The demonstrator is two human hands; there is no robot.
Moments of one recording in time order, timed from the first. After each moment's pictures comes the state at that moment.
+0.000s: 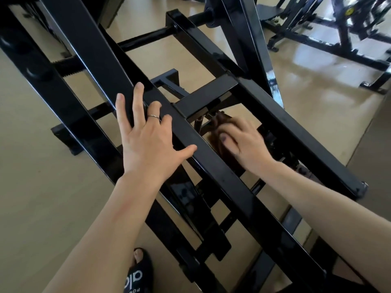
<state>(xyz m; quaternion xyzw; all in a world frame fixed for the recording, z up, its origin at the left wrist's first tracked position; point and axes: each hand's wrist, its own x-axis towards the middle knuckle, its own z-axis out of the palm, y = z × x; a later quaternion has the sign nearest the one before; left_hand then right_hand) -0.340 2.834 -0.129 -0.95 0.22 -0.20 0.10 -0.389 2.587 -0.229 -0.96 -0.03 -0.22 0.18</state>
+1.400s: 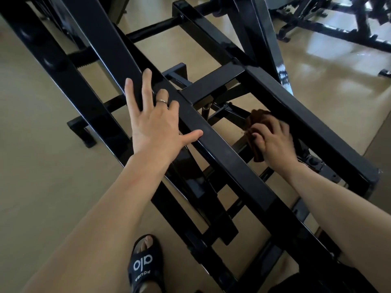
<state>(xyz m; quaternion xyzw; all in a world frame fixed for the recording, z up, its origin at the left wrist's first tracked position) -0.337 2.832 -0.136 -0.94 0.22 -0.22 0.16 -0.423 2.537 -0.287 -0.97 0.14 -0.15 0.15</state>
